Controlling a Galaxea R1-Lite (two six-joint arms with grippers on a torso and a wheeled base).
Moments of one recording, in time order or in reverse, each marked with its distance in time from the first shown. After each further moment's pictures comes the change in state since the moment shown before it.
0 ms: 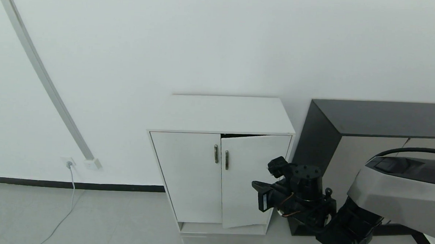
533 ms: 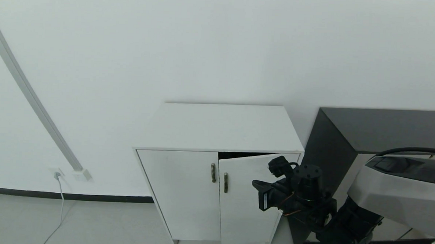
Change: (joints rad) left arm 0.000 0.000 0.000 0.001 0.000 0.000; right arm 0.001 0.001 -0.001 -0.008 0.000 0.000
